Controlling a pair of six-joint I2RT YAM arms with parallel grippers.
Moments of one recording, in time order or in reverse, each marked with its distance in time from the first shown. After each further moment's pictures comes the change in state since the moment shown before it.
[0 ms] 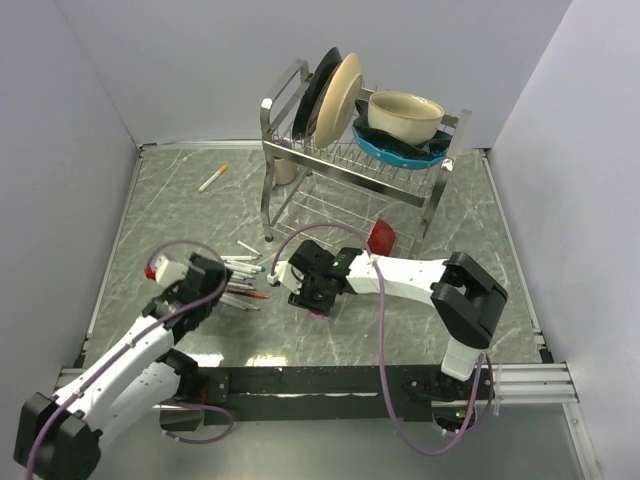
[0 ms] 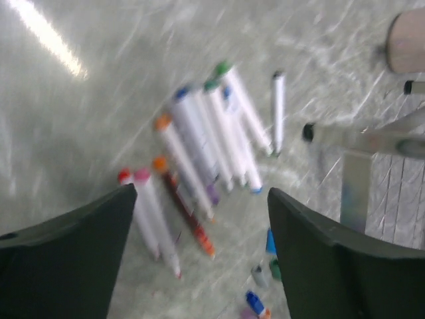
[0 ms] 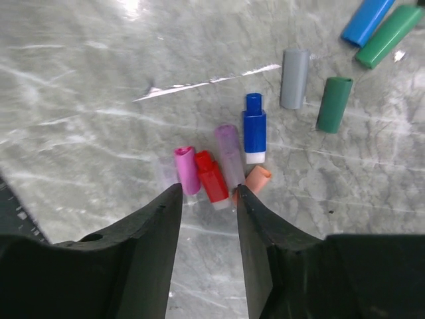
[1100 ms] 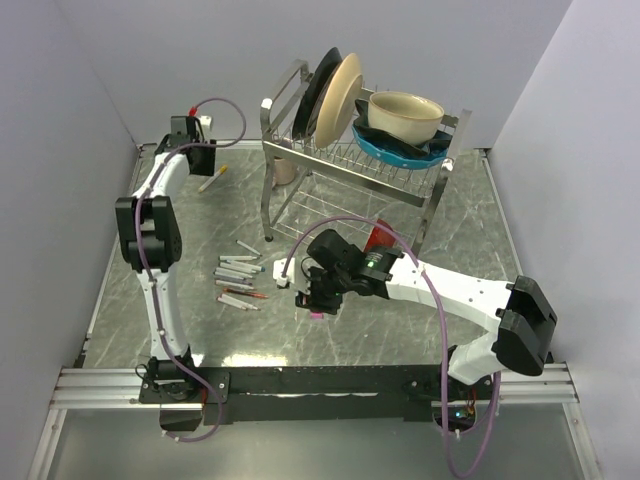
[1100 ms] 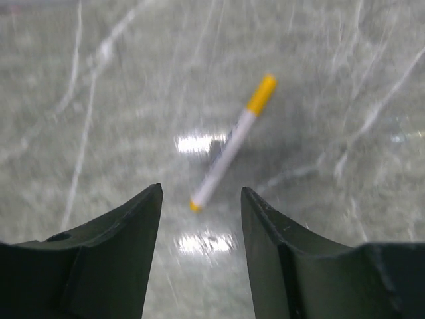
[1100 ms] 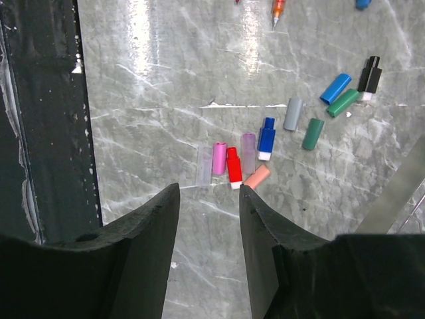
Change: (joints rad) left arm 0.501 1.477 1.506 0.065 0.486 1.555; right arm 0.014 -0.289 -0.017 -0.051 -0.165 -0.149
